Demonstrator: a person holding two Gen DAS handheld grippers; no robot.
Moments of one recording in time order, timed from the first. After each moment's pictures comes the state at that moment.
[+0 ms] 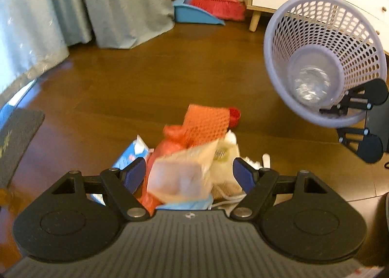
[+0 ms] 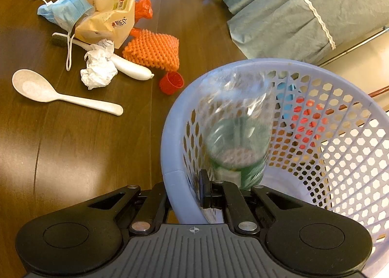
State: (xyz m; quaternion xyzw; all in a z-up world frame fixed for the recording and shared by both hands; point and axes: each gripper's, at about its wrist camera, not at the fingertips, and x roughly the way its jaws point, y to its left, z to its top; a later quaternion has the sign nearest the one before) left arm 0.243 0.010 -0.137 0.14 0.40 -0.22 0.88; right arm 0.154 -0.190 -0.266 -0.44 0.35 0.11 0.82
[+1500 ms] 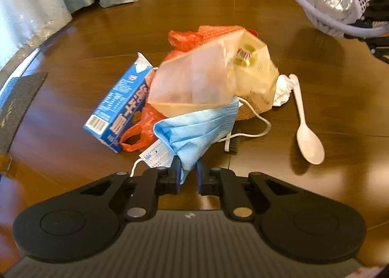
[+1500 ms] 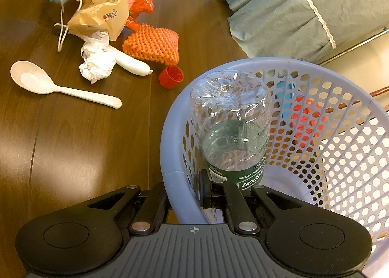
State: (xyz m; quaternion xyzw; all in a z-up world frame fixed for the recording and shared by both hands) left arm 0.204 0.035 -0.219 0.20 0.45 -0.19 0.85; right arm 0.156 -0.194 -0.269 -0.45 0.36 0.10 0.81
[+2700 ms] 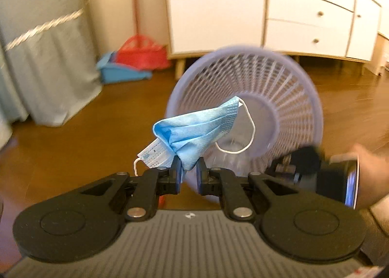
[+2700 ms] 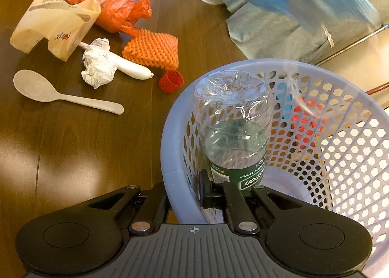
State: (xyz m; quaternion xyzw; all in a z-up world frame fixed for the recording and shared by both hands) left arm 0.245 -0.135 -0.063 0.17 0.30 -0.38 0.86; right arm 0.153 -0.191 -0.266 -0.43 0.36 0.10 0.82
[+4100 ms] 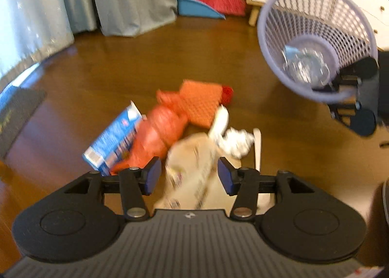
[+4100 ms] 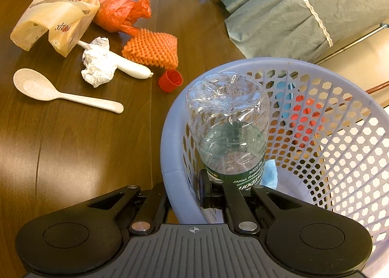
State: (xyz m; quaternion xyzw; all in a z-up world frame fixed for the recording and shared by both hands) left arm 0.188 0.015 -0.159 0.12 0.41 -0.21 0.88; right arm 0.151 -0.192 -0.266 -0.43 0.36 0.10 0.82
